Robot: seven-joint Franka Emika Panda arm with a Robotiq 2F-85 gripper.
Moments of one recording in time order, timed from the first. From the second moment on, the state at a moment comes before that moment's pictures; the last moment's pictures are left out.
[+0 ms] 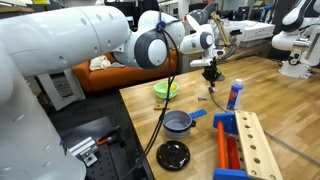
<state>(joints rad) 0.27 1.43 -0.06 -0.43 -0.25 1.86 0.24</state>
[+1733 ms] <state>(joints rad) 0.27 1.47 -0.05 -0.44 -0.23 1.96 0.02</state>
